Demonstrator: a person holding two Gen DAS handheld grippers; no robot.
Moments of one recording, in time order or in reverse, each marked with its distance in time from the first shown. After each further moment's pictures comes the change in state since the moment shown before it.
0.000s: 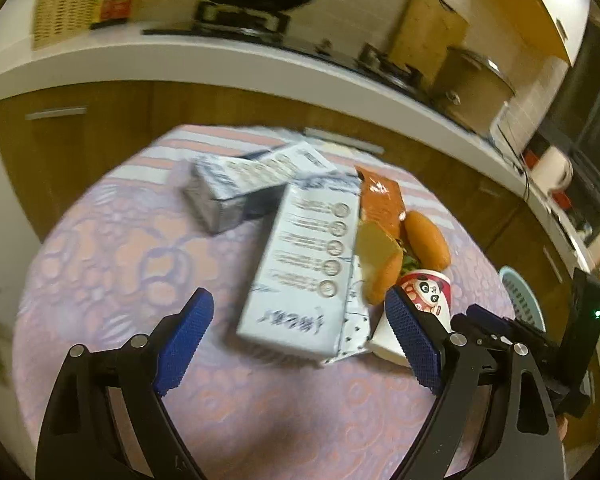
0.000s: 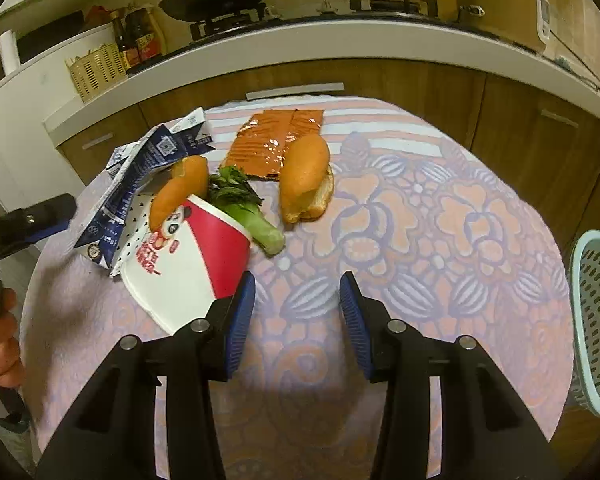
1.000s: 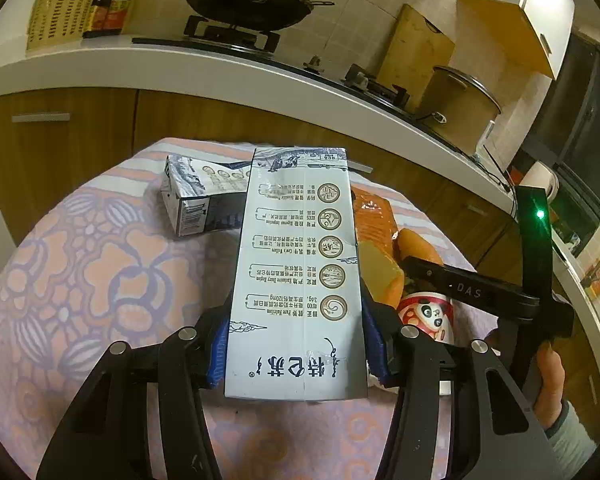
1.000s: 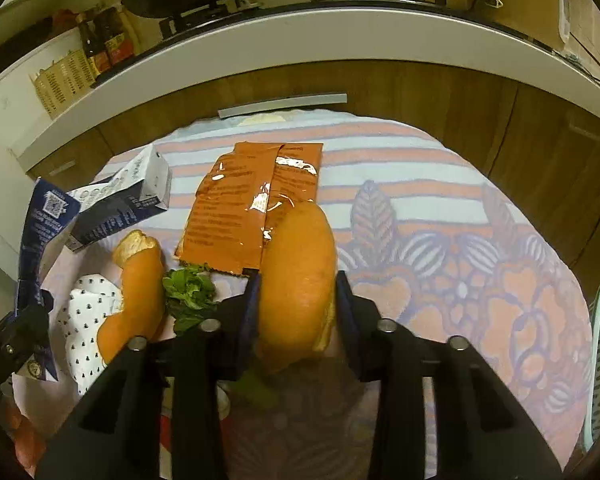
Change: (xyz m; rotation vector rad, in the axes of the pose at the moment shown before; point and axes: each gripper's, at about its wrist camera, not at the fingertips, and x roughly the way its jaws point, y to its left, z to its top) left arm 0.003 0.008 -0.020 -0.008 -0.131 -0.067; right arm 0.062 0.002 0.070 0.028 0.022 -0.031
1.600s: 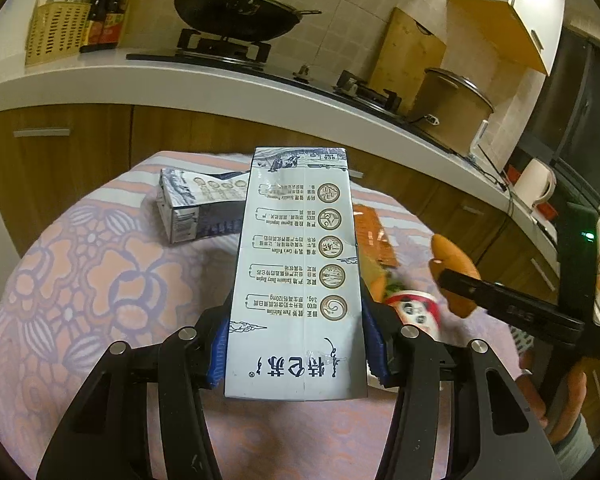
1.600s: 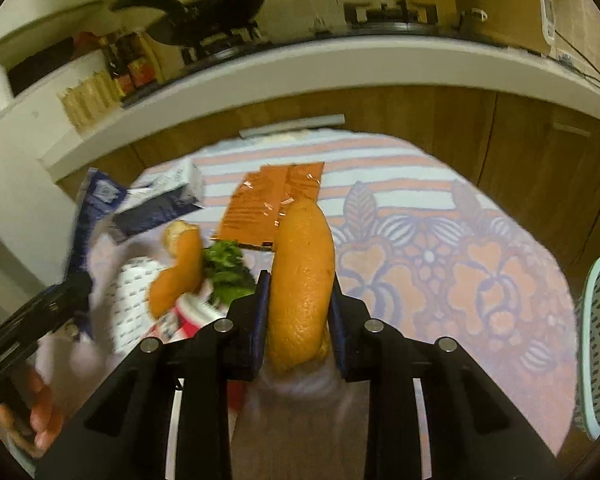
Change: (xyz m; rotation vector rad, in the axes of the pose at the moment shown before) left arm -0.014 -0.016 -0.001 0.015 -0.027 0.003; right arm -0.073 -0.014 -0.027 -0.008 -0.096 0.123
